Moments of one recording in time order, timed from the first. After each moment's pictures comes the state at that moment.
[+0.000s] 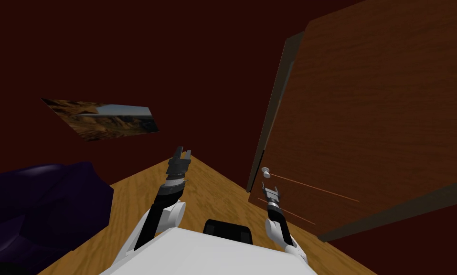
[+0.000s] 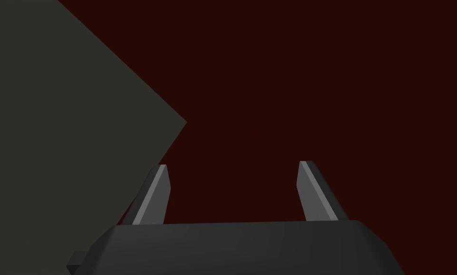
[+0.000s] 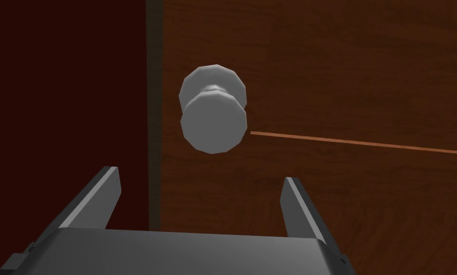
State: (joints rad) arm -0.06 -0.21 0.13 -0.72 -0.60 -0.82 -1.32
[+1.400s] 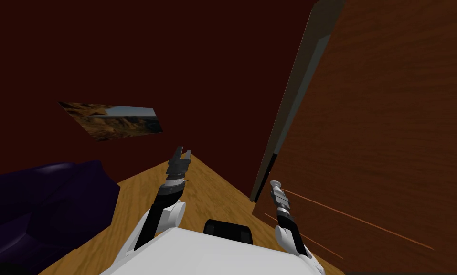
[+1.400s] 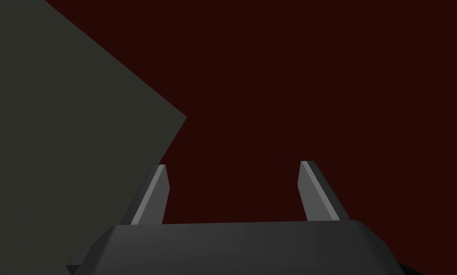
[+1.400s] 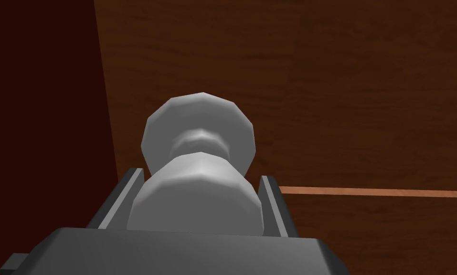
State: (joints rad) arm -0.03 -0.30 0.11 -0.69 -0.64 -0.84 -1.42
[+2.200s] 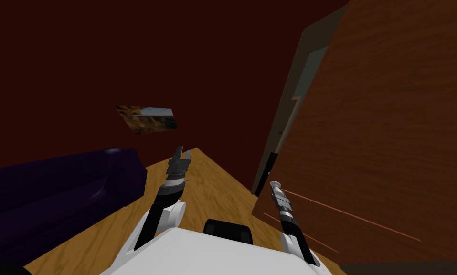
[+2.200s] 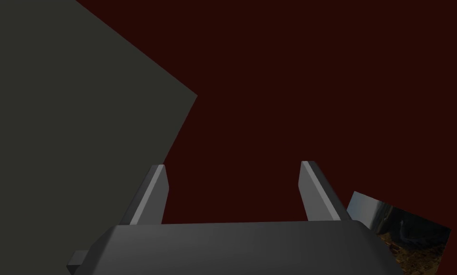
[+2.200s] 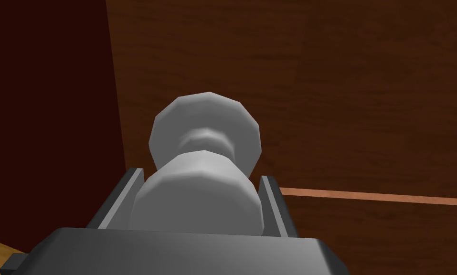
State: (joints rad) arm 0.01 -0.36 0.19 -0.71 -0.60 -0.86 -1.53
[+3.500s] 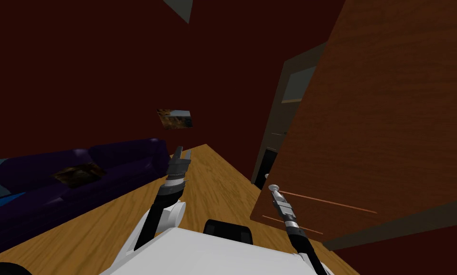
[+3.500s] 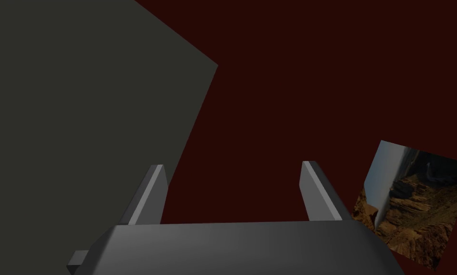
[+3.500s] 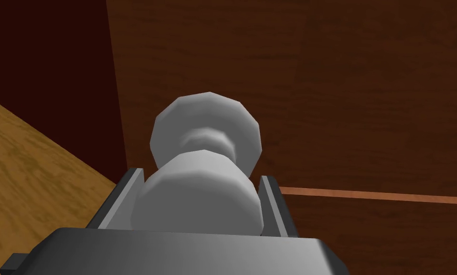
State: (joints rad) arm 0.08 -0.47 0.34 -0.73 -0.52 -0.95 -1.70
